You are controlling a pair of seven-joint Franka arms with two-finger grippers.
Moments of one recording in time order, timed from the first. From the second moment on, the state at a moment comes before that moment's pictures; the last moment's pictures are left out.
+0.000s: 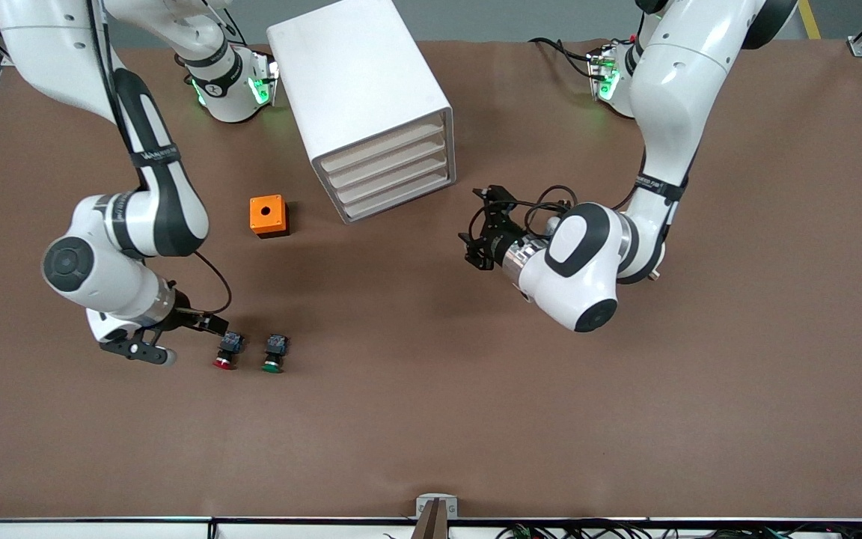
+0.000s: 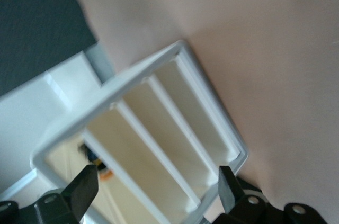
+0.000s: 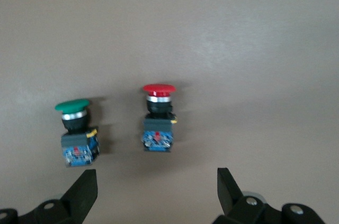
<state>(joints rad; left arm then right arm) -0.43 0.74 -0.08 -1.39 -0.89 1.48 -1.87 0.21 0.47 -0.11 -1.83 0.10 2.33 0.33</state>
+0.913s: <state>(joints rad) -0.45 0.90 -0.20 -1.39 -1.00 1.45 -2.23 0.23 0.66 -0.12 -1.83 0.10 2.54 0.37</state>
